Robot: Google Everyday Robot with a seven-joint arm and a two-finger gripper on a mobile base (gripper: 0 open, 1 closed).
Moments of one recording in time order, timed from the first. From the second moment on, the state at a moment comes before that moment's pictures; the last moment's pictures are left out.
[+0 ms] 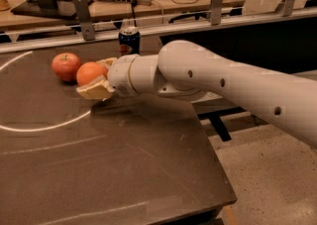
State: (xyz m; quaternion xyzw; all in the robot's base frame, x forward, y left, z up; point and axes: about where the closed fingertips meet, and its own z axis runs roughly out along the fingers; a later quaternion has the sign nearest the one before) arm 0.555 0.166 0.876 -0.51 0.64 0.27 0.50
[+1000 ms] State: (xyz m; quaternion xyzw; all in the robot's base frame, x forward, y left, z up) arm 0.584 0.201 0.852 -0.53 0.64 0.27 0.49
